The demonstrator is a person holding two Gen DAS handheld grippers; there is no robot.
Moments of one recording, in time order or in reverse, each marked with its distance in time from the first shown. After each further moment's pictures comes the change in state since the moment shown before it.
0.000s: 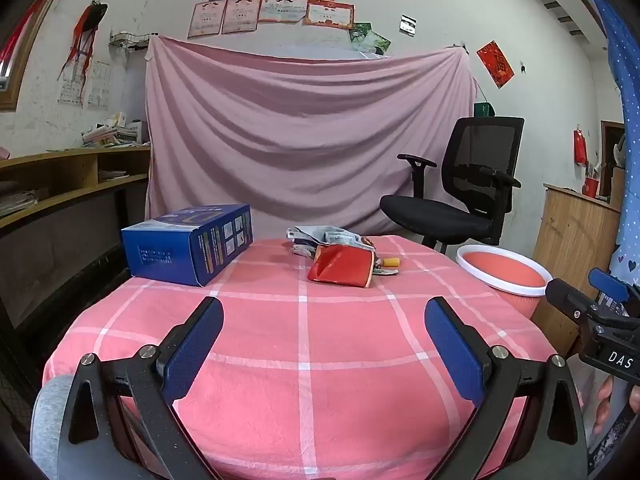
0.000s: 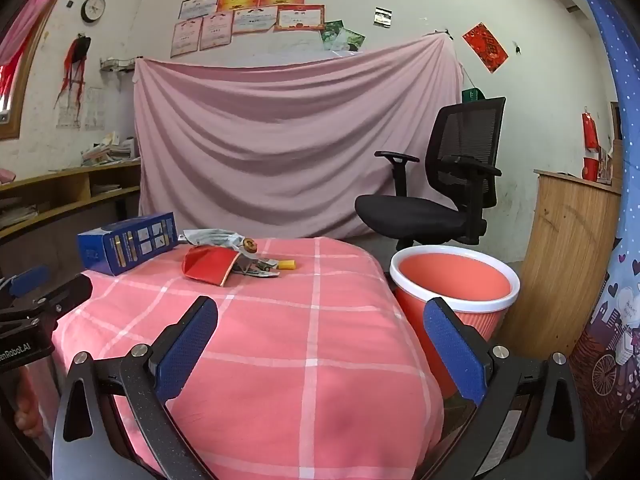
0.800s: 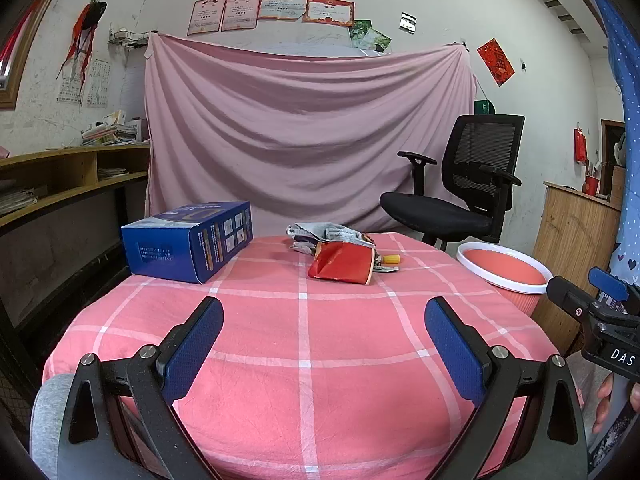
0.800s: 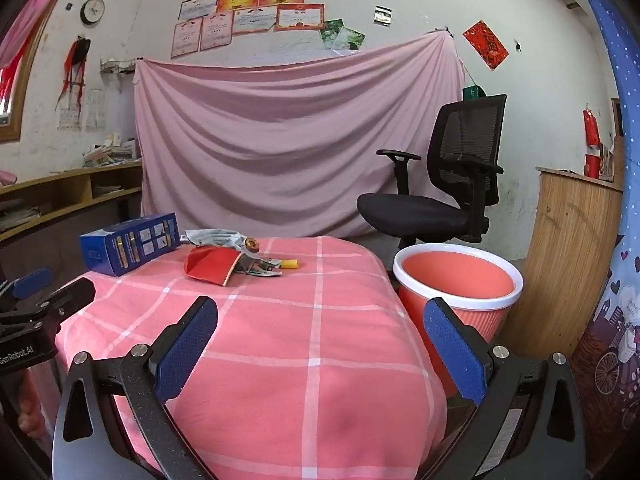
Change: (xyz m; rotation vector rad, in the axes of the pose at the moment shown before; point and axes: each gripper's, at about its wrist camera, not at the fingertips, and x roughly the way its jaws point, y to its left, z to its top) left arm 0.000 0.000 0.000 -0.002 0.014 0.000; right arm 0.000 0.001 0.000 0.009 0.005 0.004
